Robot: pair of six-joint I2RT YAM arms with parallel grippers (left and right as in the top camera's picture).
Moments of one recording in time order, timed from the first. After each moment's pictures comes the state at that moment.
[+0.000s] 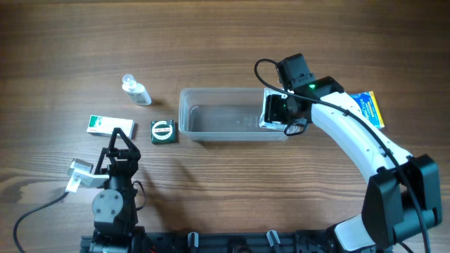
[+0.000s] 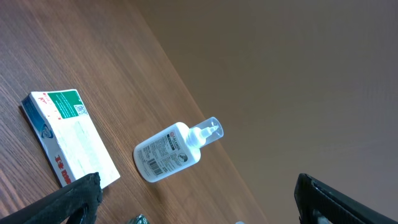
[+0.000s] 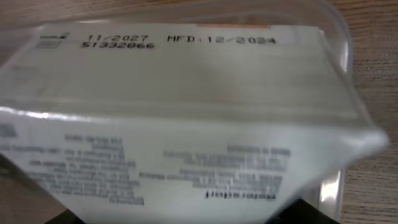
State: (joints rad) left arm -0.09 0.01 0.06 -0.17 -0.37 -1.02; right arm 0.36 1.68 1.18 -0.82 -0.04 0.45
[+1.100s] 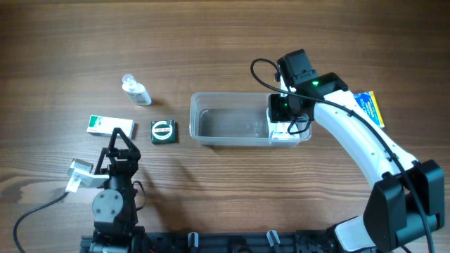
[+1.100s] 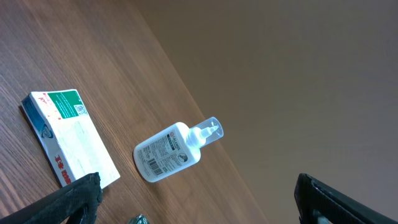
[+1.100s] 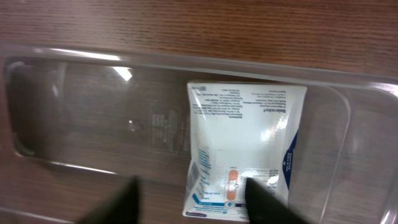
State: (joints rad) left arm -0.09 0.01 0.06 -0.17 -0.37 -1.02; right arm 0.36 1.66 1.23 -0.88 -0.07 0.30
